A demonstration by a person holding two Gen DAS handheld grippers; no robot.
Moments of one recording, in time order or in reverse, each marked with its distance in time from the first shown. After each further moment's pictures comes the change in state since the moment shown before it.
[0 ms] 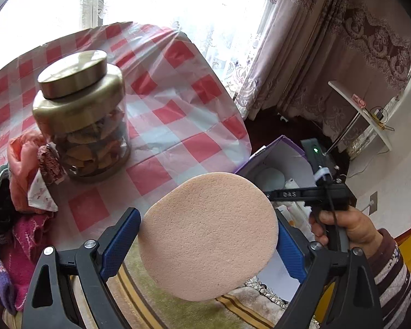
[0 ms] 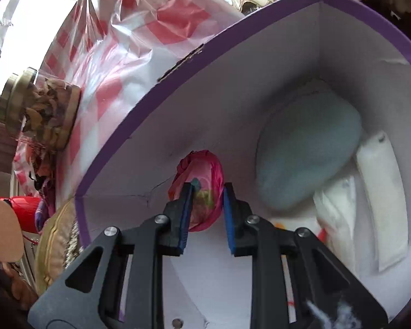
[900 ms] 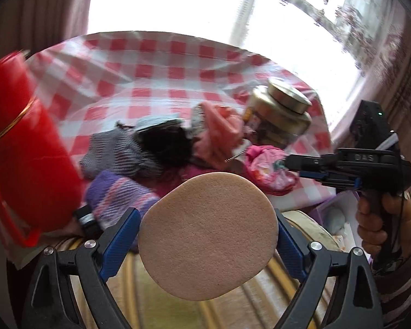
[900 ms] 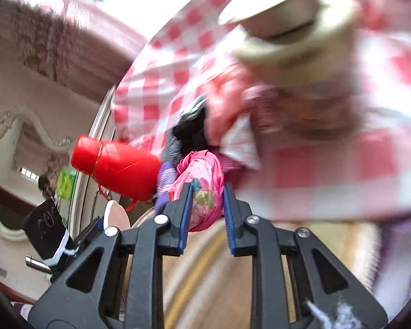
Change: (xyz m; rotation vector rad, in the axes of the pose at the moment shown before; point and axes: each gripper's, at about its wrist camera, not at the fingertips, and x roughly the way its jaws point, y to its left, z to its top) left arm -0.133 0.177 -0.102 -0.377 -0.186 0.256; right arm -0.014 0.296 -0.040 -0.369 0.052 0.415
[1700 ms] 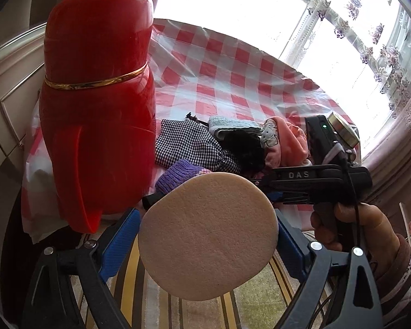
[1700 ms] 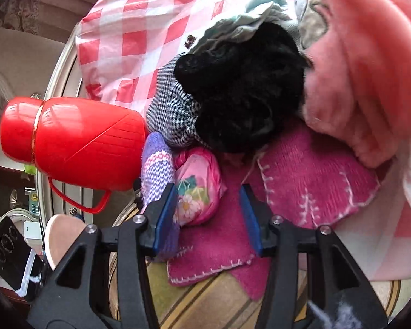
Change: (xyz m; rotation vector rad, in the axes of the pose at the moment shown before) left arm -0.025 0.106 -0.019 -0.241 -0.033 0.111; right arm 0.213 0.067 0.020 -0.072 0.388 -0.057
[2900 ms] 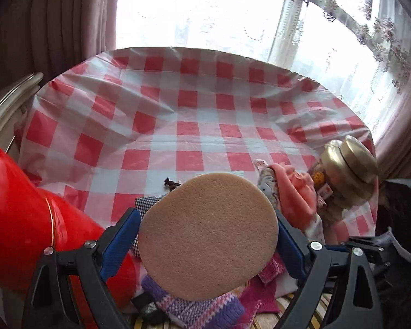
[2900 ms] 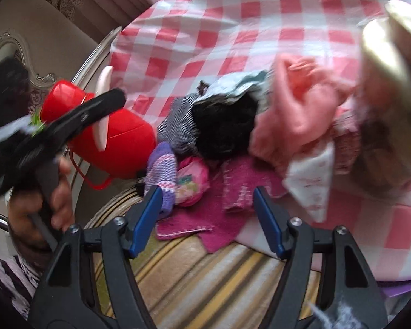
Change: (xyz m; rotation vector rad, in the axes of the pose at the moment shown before) left arm 0.050 -0.068 0.106 0.199 -0.022 0.063; right arm -0.086 0.014 -0.026 -0.221 -0.152 -0.083
